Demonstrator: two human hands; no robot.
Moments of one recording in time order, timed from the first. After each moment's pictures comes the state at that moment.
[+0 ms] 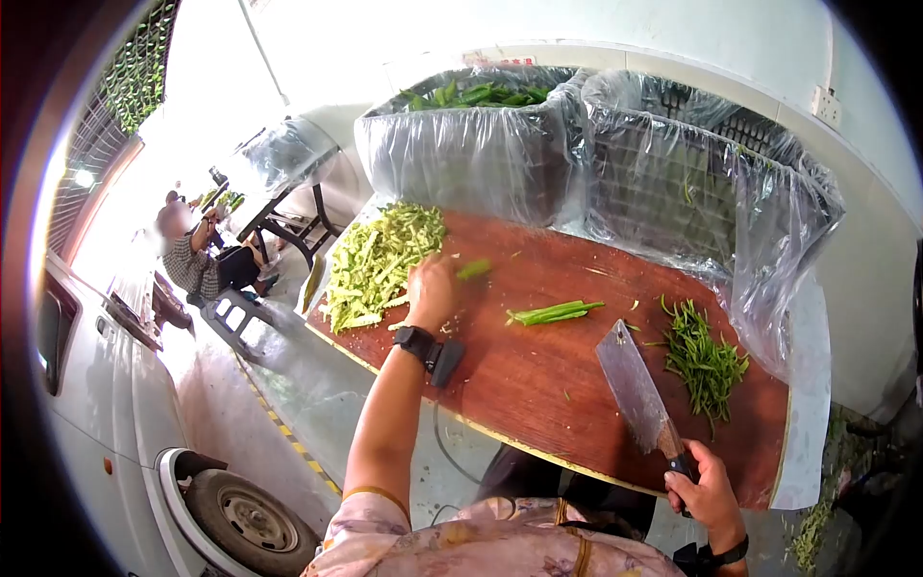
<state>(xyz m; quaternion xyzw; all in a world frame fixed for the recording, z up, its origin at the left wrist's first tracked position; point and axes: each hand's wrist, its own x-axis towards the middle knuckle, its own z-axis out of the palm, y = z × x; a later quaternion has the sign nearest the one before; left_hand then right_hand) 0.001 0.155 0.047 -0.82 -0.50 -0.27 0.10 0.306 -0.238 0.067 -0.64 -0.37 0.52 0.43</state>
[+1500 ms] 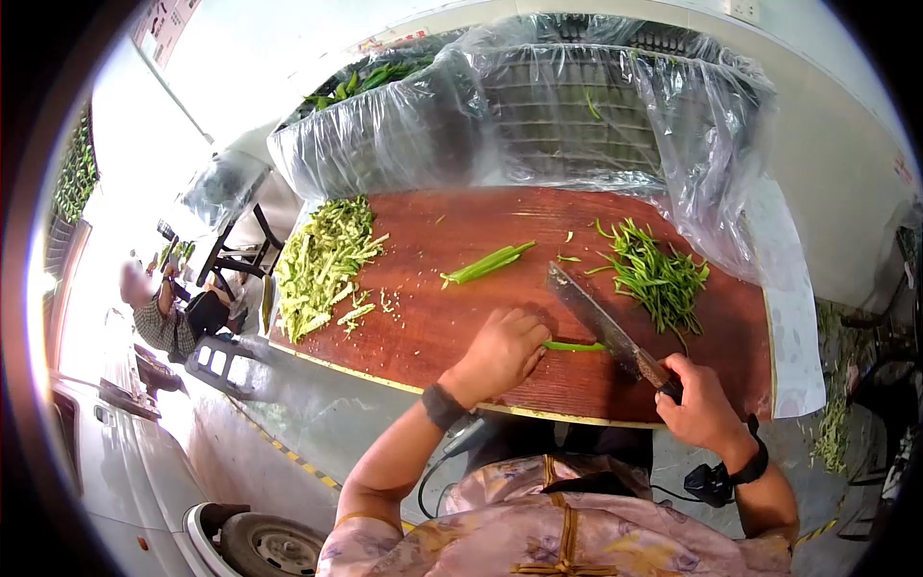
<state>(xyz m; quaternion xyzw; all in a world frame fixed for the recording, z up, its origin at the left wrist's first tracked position) 0.099 -0.014 0.025 -0.98 -0.10 -0.17 -0.08 0.317 -0.240 0.073 -0.73 -0.53 0.27 0.34</state>
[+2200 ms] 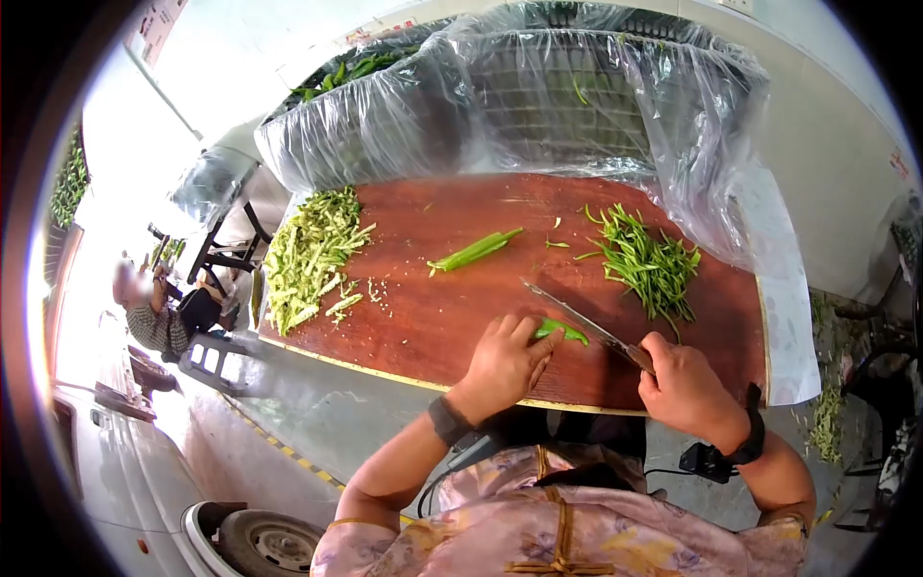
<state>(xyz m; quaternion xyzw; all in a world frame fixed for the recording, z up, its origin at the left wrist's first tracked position) 0.103 -0.055 0.014 -0.96 -0.12 -0.23 -0.05 0.317 -0.228 0.064 -0.70 -0.66 0.13 0.24</state>
